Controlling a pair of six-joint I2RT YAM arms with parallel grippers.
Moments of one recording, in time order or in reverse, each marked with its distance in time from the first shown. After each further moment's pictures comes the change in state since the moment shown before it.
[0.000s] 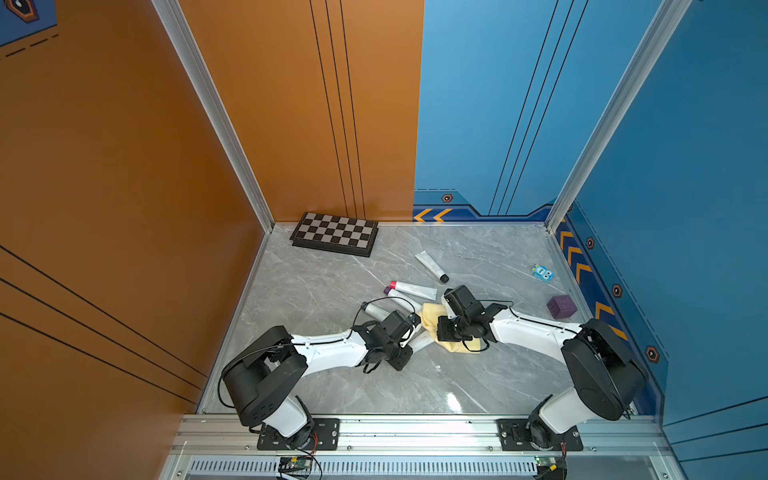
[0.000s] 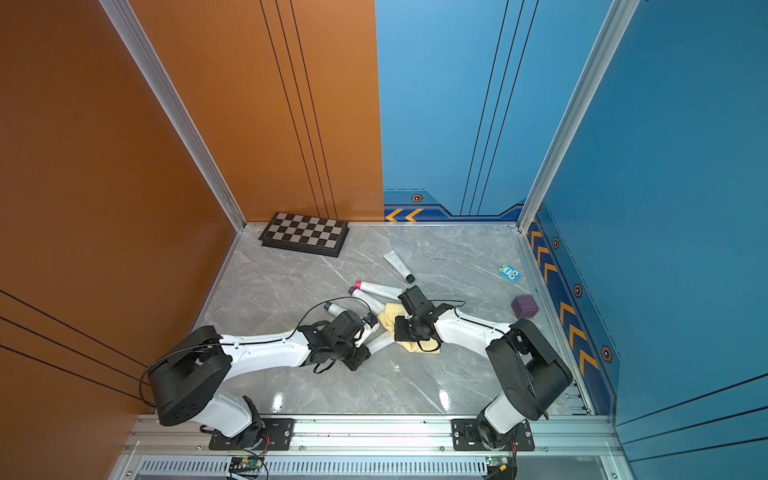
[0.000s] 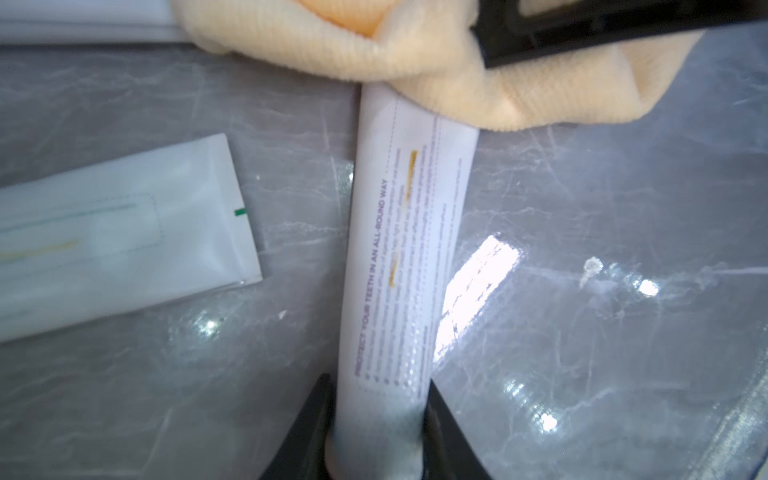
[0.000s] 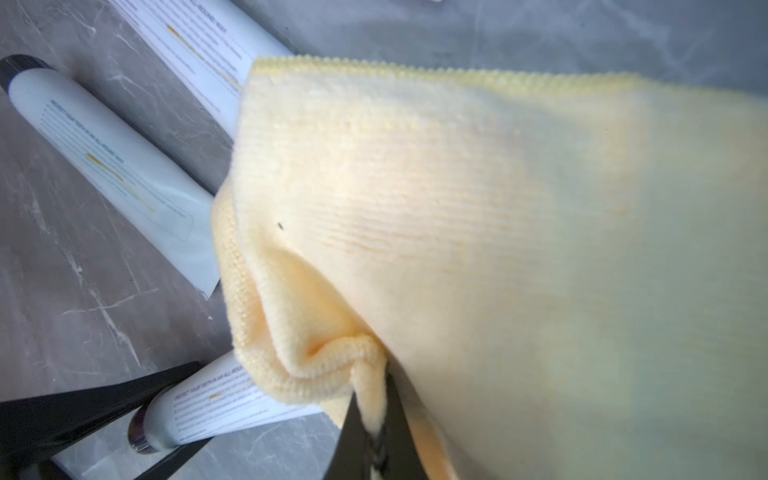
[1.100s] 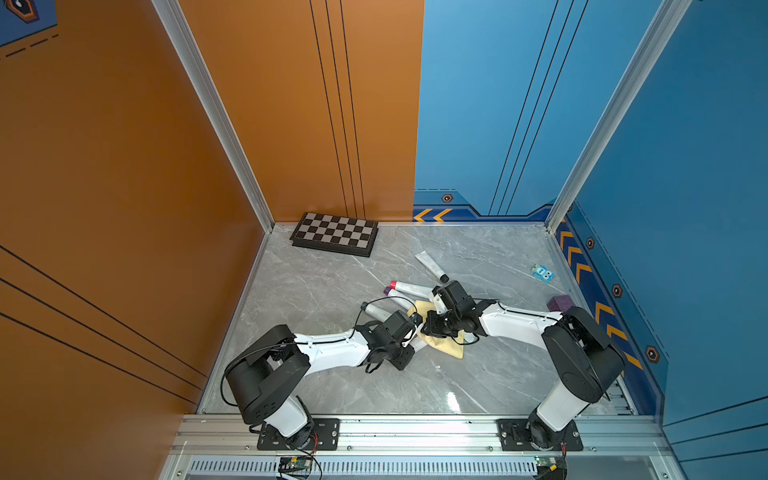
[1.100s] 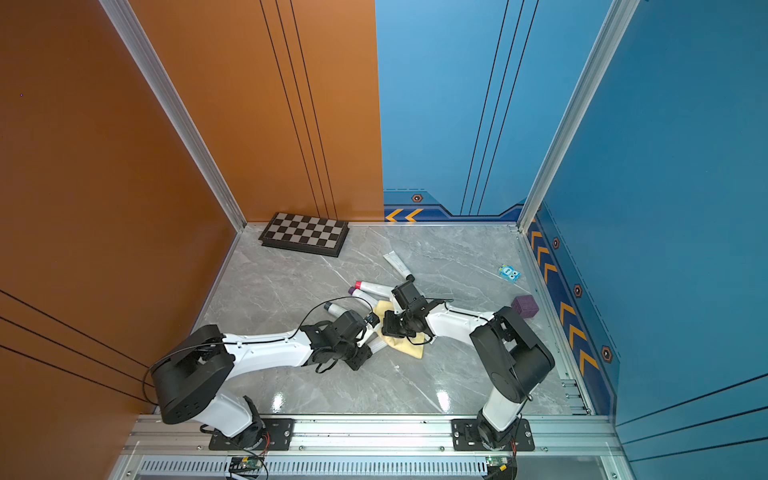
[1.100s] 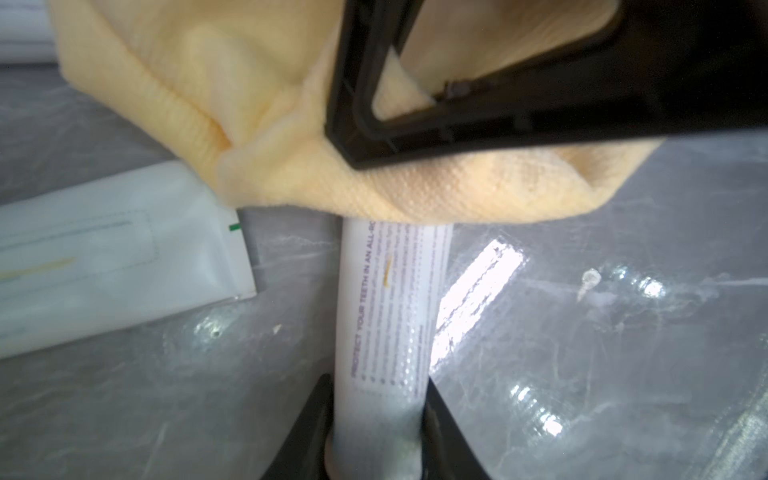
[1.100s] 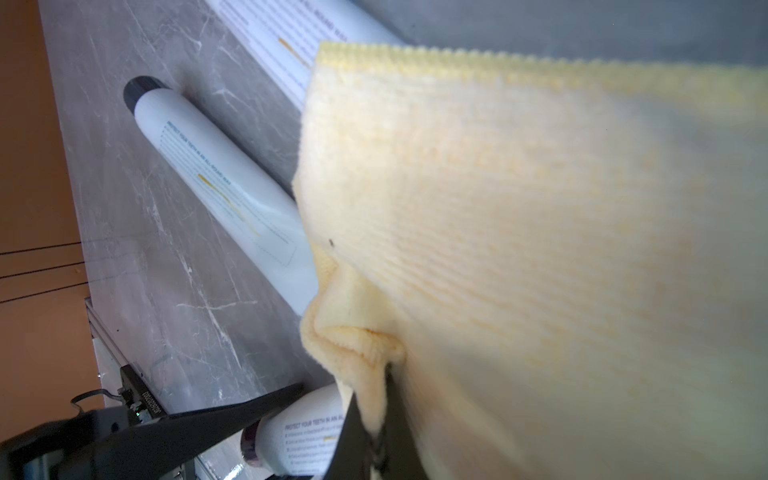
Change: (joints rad) left arm -0.014 0.019 0.016 0.010 -0.011 0.000; right arm -0.023 0.115 0.065 0.117 -0.187 0.073
